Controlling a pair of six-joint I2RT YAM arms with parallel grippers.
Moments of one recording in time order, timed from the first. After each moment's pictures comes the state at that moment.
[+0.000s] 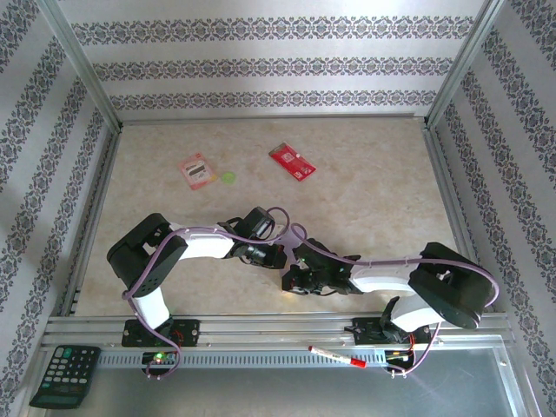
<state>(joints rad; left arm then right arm) -0.76 1.76 0.81 -0.09 0.51 -0.55 0.95 1.41 0.40 0.10 -0.38 1.12</state>
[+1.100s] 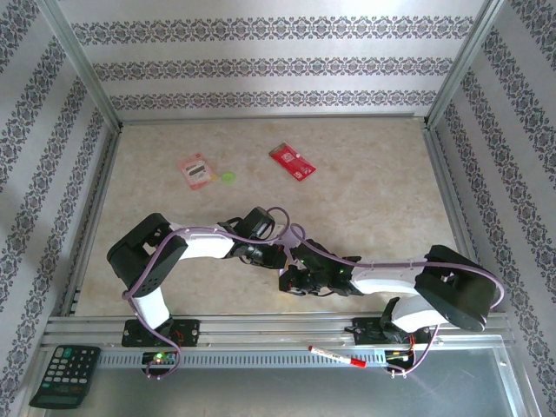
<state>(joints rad) -0.76 1.76 0.81 -0.09 0.51 -0.55 0.99 1.40 0.42 0.11 -0.37 1.14</state>
